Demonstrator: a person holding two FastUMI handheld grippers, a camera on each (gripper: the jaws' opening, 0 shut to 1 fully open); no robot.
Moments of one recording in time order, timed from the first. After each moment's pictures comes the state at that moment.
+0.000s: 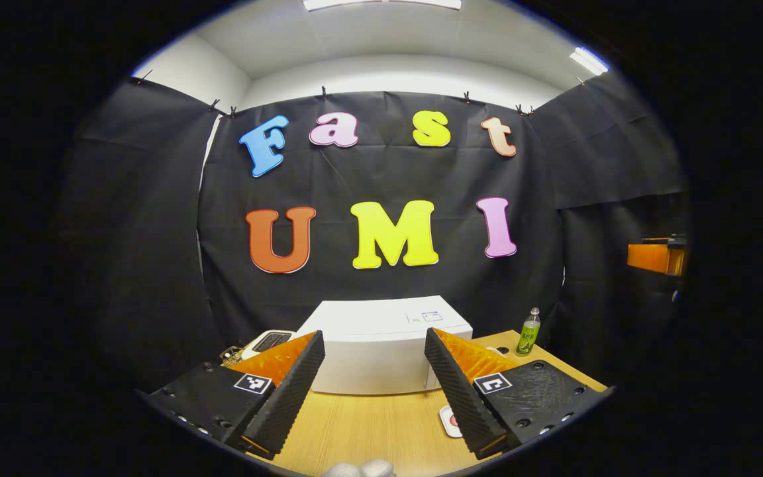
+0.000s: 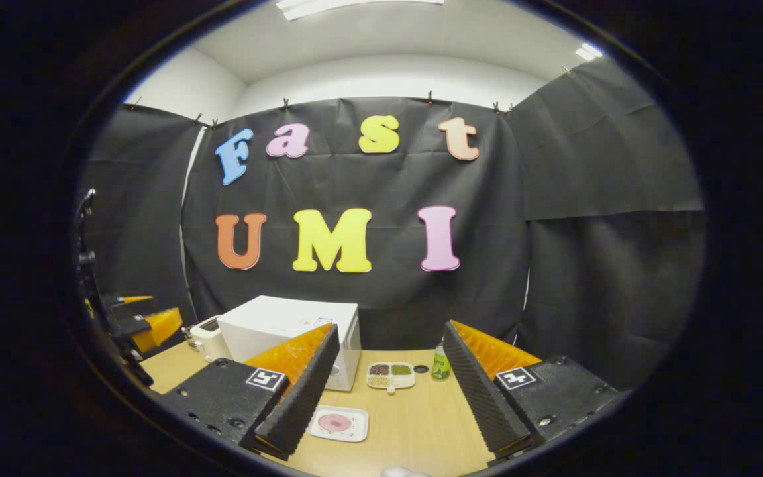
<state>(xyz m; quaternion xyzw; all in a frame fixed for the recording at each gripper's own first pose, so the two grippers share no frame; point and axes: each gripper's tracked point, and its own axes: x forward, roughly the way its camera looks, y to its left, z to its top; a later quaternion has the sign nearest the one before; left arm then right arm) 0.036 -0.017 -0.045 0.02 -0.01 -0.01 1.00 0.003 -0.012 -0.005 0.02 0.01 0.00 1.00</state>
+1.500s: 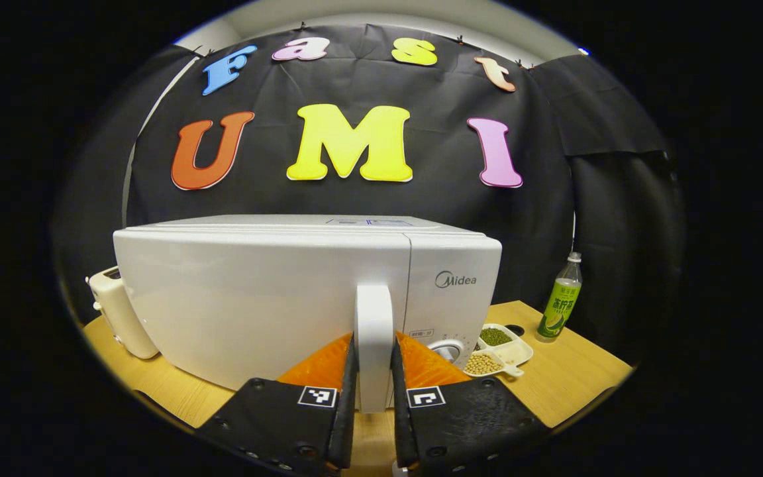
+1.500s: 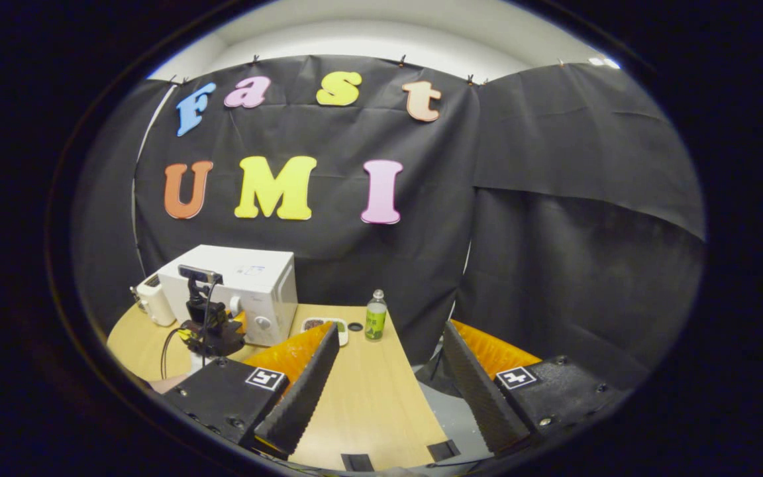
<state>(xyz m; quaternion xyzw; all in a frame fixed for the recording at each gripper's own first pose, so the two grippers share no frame) 0.273 -0.127 -0.245 -0.02 0.06 -0.05 1.00 -0.015 -0.092 -0.051 -0.03 0.12 -0.11 0.99</state>
